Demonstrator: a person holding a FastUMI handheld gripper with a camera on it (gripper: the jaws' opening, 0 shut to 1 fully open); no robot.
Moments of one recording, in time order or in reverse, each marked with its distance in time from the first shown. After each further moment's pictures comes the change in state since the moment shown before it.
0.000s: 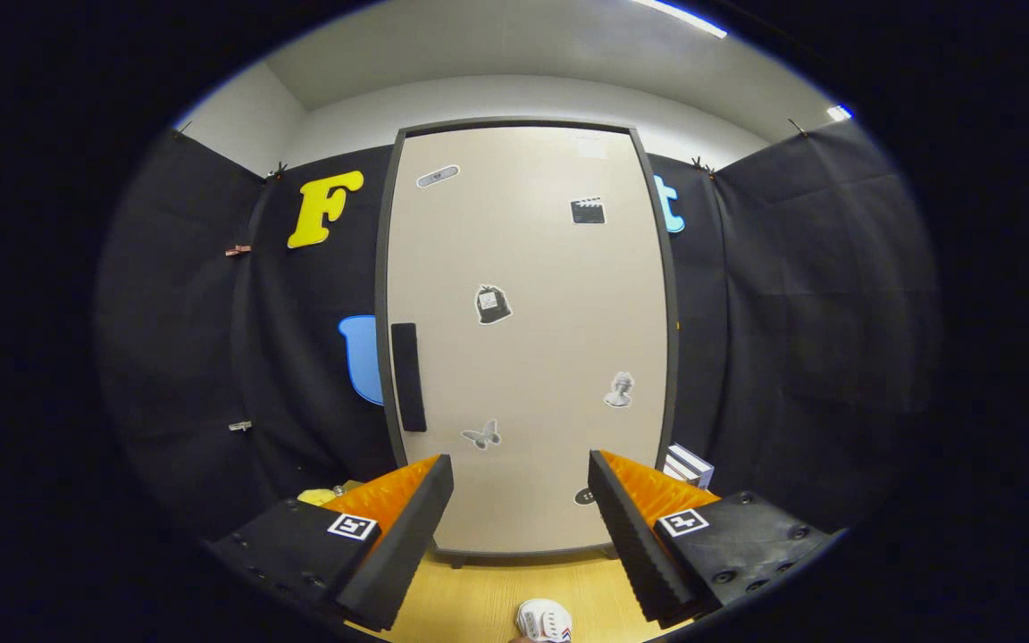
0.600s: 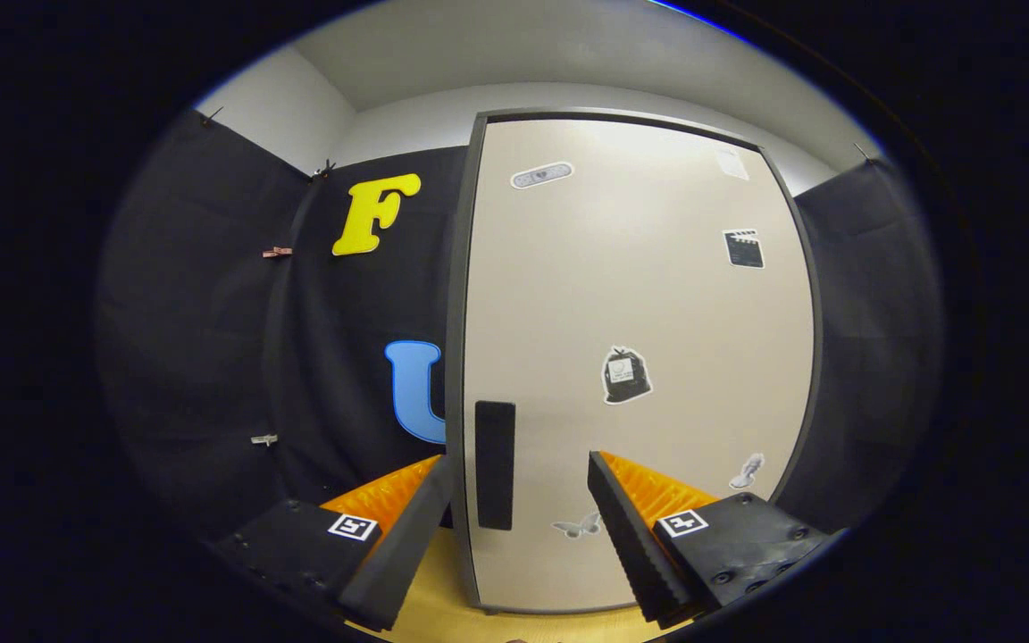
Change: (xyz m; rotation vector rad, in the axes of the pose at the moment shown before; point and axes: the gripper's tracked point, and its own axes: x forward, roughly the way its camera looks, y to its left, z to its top) arm 0.113 0.099 0.042 -0.070 -0.065 0.143
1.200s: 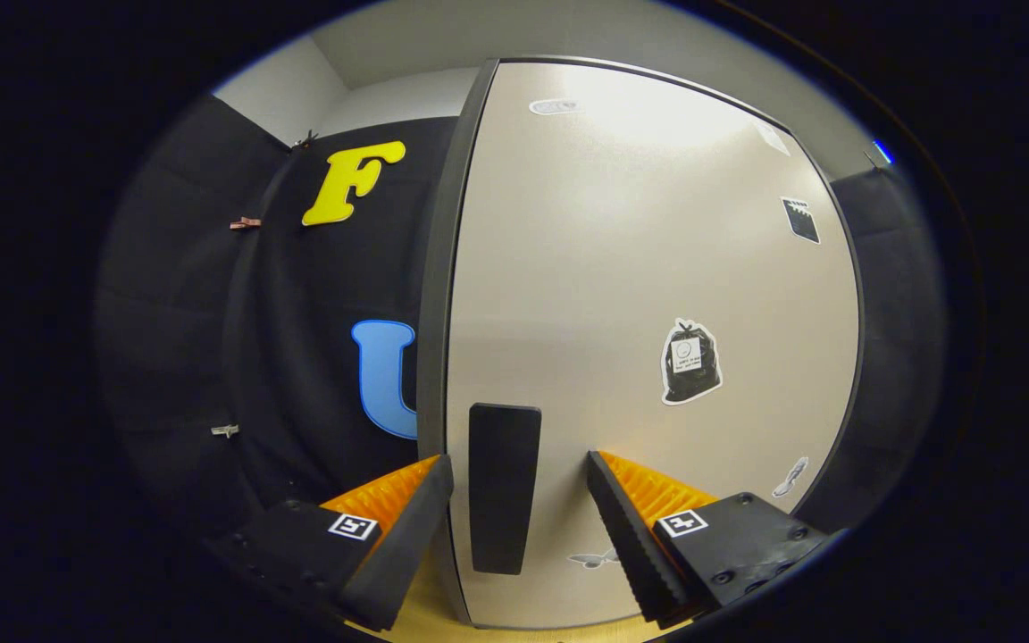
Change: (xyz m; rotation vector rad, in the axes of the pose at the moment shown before) arm 0.064 0.007 -0.026 -0.012 0.033 -0.086
